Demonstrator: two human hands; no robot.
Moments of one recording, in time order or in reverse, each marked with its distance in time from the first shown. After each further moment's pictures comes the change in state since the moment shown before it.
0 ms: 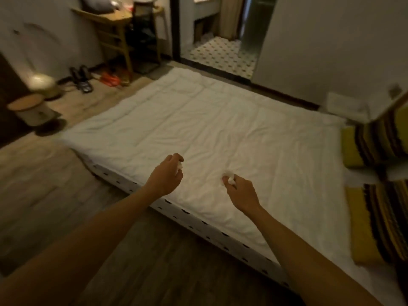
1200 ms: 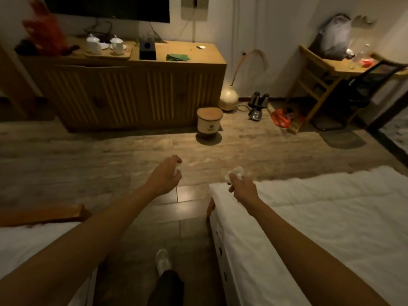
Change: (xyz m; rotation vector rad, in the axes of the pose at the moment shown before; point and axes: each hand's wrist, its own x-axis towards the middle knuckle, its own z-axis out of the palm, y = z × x) left_hand 0.126 -0.686 -0.411 0.039 0.536 -0.755; right_hand 0.376 -0.635 0.595 0.073 -0.710 -0.318
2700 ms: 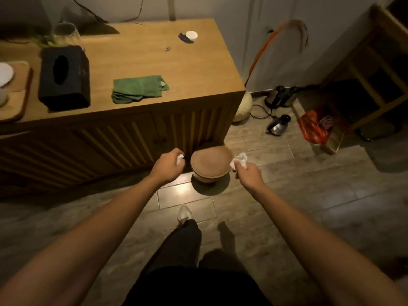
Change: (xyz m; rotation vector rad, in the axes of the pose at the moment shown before) left_hand 0.969 -0.169 0.069 -0.059 -0.311 -0.203; right_hand 0.948 -0.259 0.074 -0.171 -0.024 0.208
